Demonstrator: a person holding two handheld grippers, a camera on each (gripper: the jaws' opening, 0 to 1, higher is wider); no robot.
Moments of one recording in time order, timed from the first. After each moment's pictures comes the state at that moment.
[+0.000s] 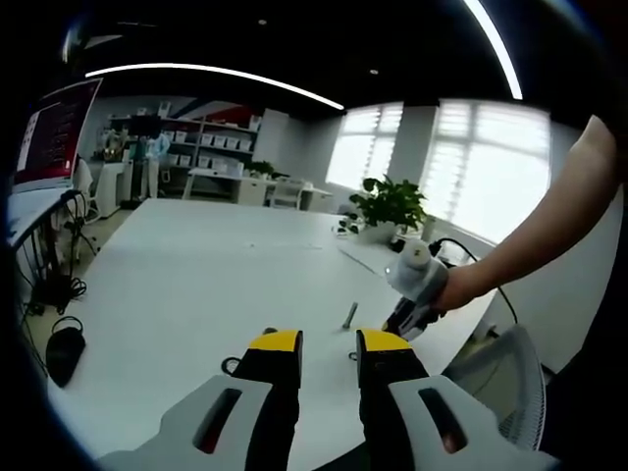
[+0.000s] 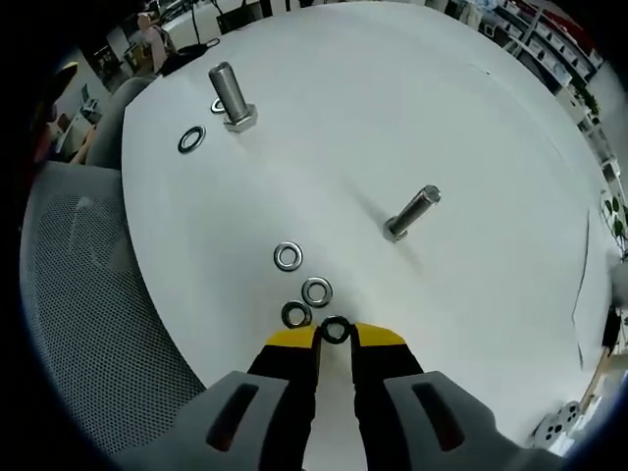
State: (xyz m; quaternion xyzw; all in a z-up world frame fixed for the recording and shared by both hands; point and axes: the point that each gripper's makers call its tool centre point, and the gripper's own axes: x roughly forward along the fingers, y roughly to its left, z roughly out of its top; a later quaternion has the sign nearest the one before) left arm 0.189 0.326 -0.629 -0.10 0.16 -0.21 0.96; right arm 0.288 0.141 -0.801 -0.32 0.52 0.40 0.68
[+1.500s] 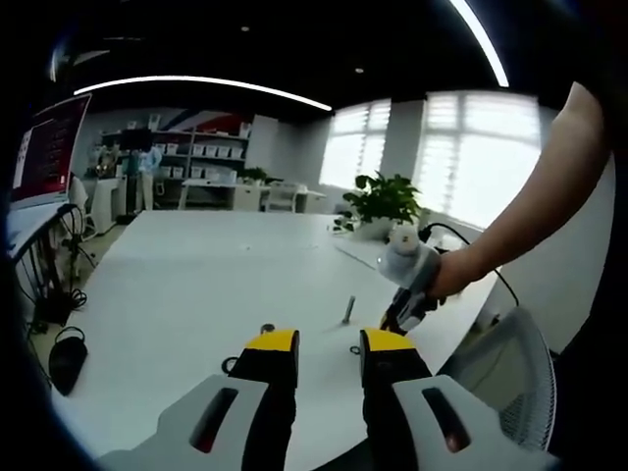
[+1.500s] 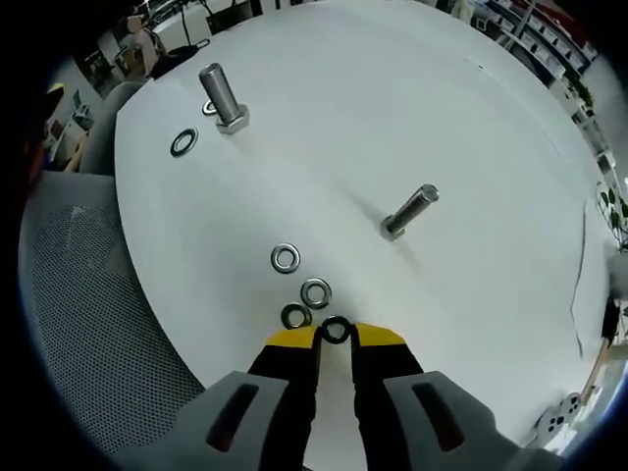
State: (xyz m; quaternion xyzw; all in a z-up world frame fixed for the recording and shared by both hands) left arm 0.182 0.321 -0.637 -0.07 0.15 -0.22 0.96; right arm 0.288 0.141 -0.802 -0.32 0.53 0.39 0.69
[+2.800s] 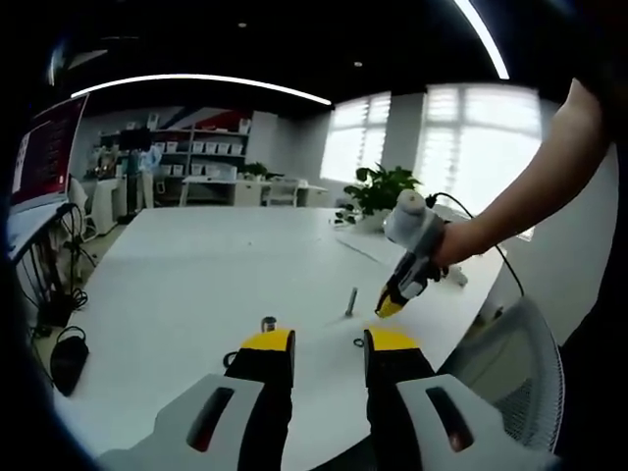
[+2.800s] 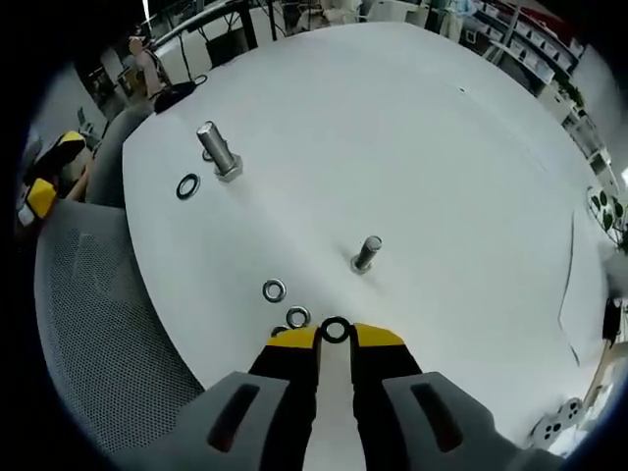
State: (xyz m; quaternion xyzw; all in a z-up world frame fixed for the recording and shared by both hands) left arm 0.183 0.320 -0.647 -0.05 0.16 -0.21 0.96; right arm 0.315 0.149 -0.765 -0.28 0.50 0.40 0.72
